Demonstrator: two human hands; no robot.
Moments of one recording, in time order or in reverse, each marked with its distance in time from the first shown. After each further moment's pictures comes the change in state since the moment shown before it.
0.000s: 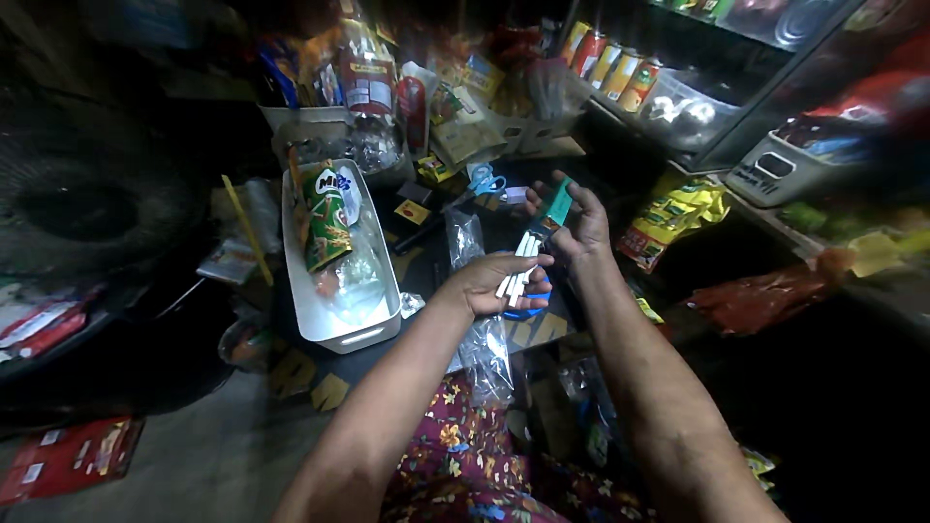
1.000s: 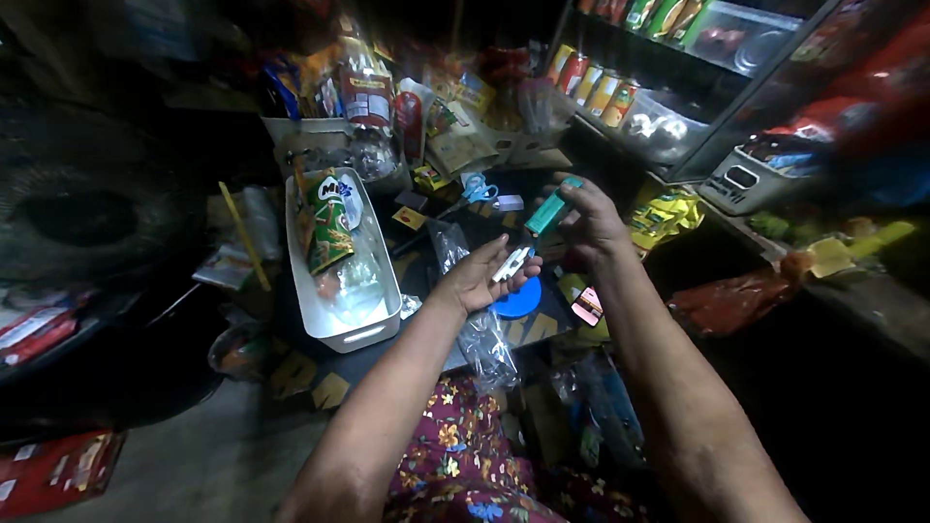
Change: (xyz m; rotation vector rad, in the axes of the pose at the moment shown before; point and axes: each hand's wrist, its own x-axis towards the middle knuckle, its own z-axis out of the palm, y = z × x) left_hand 0.003 0.000 -0.008 -0.134 0.057 0.106; right_hand -0.024 -0.039 0.021 -0.594 -0.060 -0.087
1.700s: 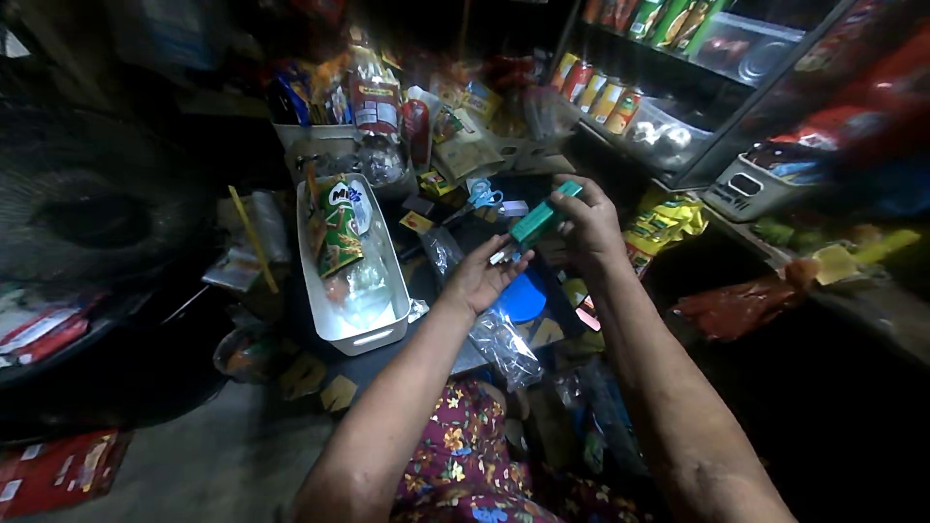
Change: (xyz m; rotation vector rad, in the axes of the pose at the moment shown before) left_hand 0.002 -0.003 0.003 -0.251 0.129 0.239; right_hand -0.017 -0.006 0.026 -0.241 0.039 -0.182
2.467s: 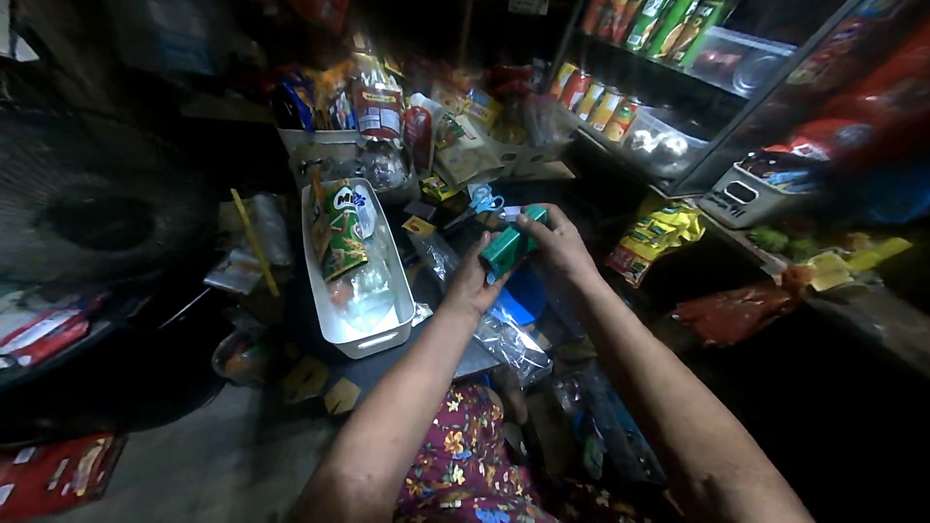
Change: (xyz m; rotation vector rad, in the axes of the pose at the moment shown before) left_hand 0.005 -0.003 -0.003 -0.042 0.081 0.108; right_hand -0.021 0.001 0.031 -0.106 -0.103 0.190
